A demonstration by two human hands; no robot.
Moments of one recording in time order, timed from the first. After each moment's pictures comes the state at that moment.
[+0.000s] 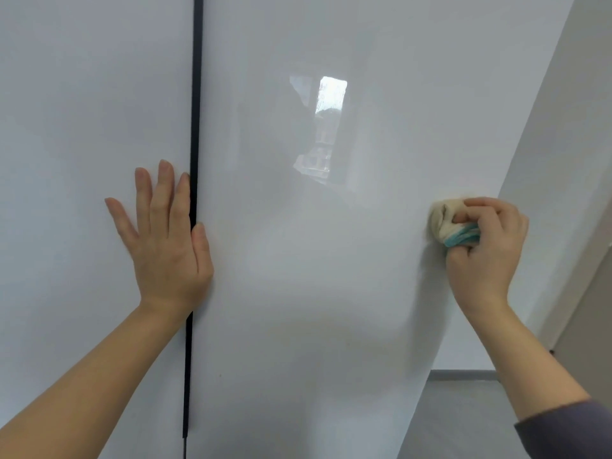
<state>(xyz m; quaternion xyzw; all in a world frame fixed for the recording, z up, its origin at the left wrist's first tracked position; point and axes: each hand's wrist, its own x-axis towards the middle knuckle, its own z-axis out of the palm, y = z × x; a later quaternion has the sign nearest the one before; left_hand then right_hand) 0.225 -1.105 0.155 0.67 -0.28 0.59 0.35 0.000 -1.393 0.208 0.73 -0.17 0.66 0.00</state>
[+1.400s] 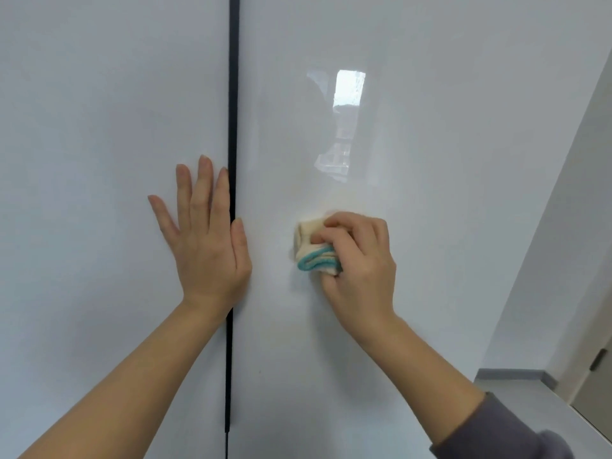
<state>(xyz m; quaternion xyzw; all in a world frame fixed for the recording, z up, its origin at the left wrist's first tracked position) 0.226 -1.103 0.154 0.67 -0.29 0.58 0.36 0.101 -1.243 0.160 0.77 0.02 0.64 -0.03</state>
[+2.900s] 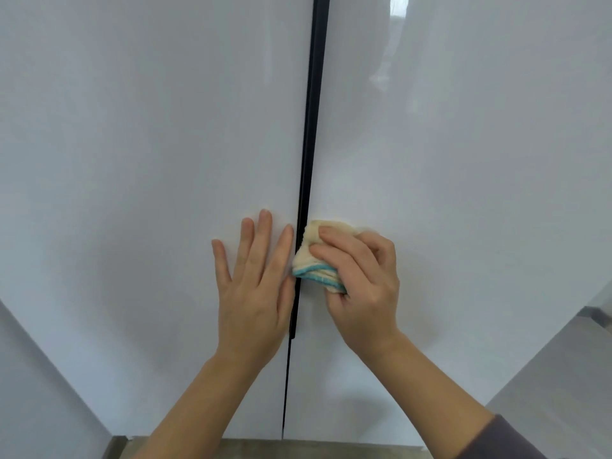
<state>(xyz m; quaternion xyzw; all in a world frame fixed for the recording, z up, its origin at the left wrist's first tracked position) 0.209 -1.051 -0.036 0.76 -0.37 0.45 0.30 0.143 -1.183 -0.005 0.77 0.07 0.63 -0.08</state>
